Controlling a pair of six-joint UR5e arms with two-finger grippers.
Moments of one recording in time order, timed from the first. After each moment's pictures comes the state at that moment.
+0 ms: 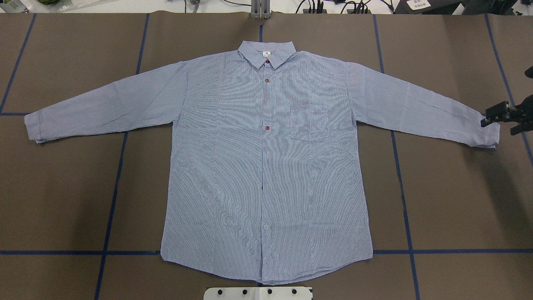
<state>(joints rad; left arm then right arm) -1.55 -1.53 -1.69 -2.05 -2.34 -0.17 1.21 -1.52 1.38 -0.97 2.35 0.83</state>
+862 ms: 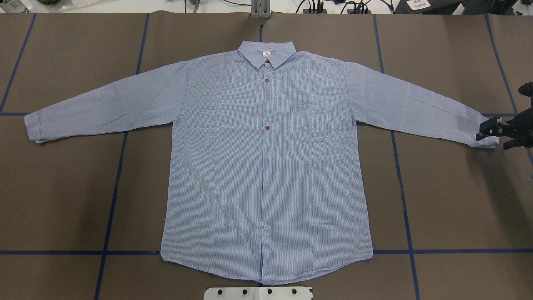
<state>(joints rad) -1.51 -1.54 -1.70 -2.04 -2.34 -0.19 1.14 -1.56 1.37 -0.90 2.29 0.96</state>
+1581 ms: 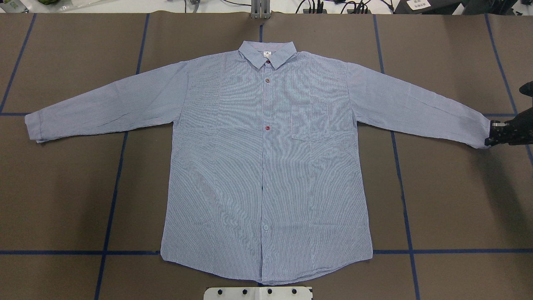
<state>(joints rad) -1.51 -1.54 -1.70 -2.04 -2.34 -0.19 1.14 -1.58 1.41 -0.89 2.29 0.96</state>
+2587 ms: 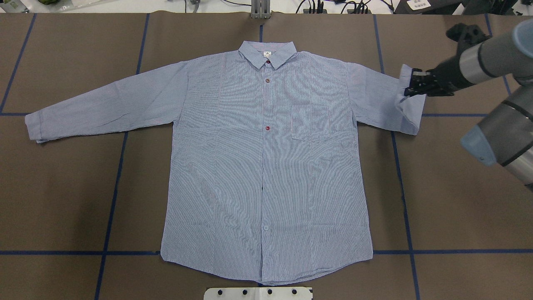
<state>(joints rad) -1.51 -1.52 -1.69 -2.04 -2.34 -0.19 0.96 -1.23 1.62 -1.02 2.12 1.26</state>
